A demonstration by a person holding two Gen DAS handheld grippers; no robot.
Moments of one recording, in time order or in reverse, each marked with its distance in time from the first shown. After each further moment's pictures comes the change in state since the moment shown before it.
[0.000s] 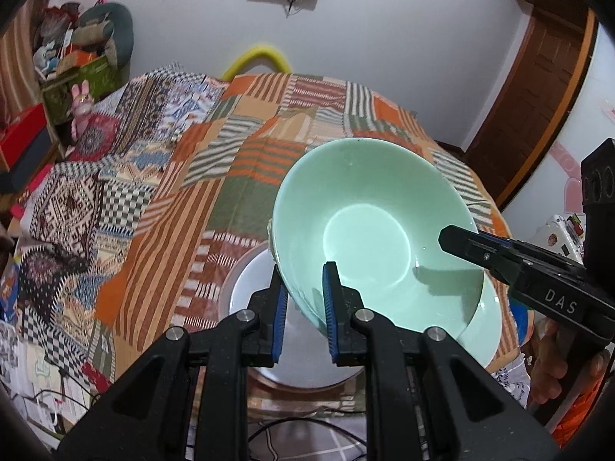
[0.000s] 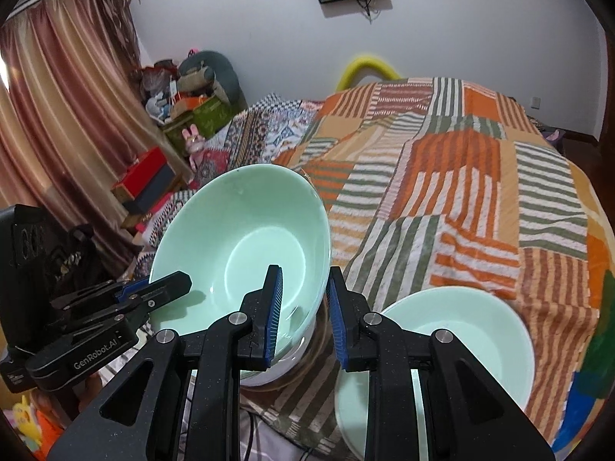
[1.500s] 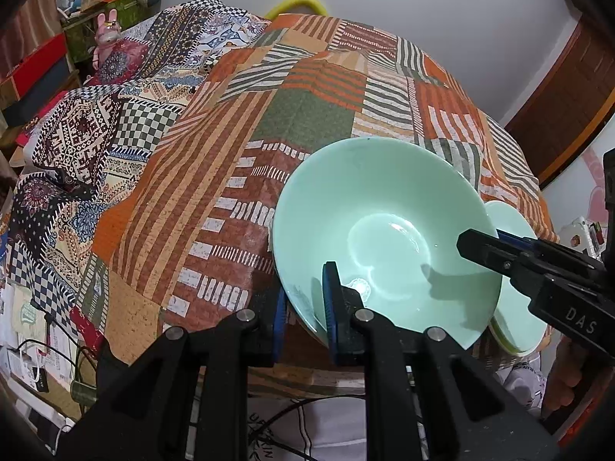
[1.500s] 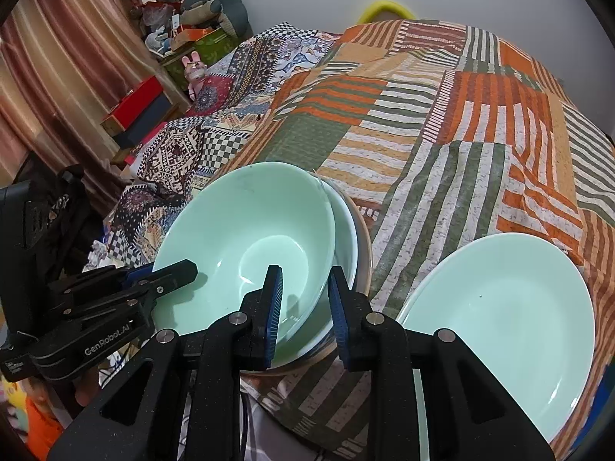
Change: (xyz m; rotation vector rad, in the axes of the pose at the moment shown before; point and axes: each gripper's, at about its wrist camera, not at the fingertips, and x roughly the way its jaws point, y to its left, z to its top) left arm 0.056 0.058 -0.049 -0.122 0.160 0.053; right arm 0.066 0.025 -0.034 -0.066 0.208 0.002
